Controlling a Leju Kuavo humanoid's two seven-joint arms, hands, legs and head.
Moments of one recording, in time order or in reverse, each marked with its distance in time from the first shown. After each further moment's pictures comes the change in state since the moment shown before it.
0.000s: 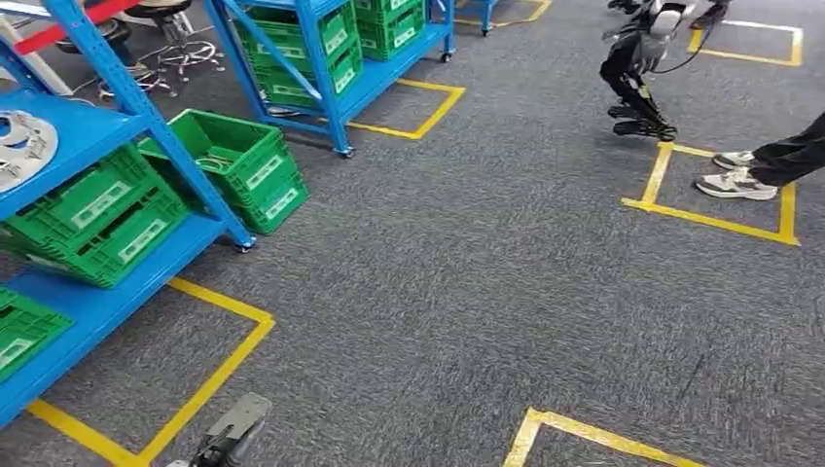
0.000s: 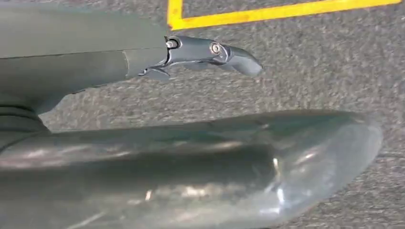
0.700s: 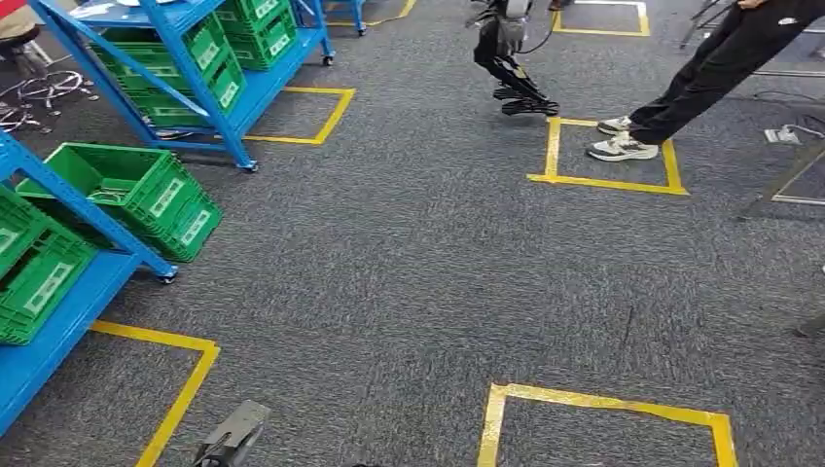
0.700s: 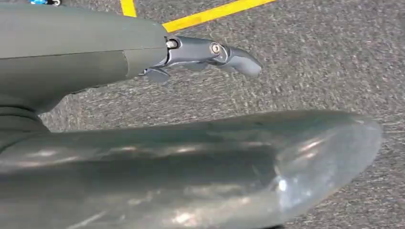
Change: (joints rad) left arm 0.012 0.002 -0.009 0.000 0.013 0.000 -0.018; right arm 0.013 -0.001 0.002 0.000 0.003 -0.001 -0.008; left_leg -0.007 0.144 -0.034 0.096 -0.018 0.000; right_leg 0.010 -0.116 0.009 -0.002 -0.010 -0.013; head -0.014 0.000
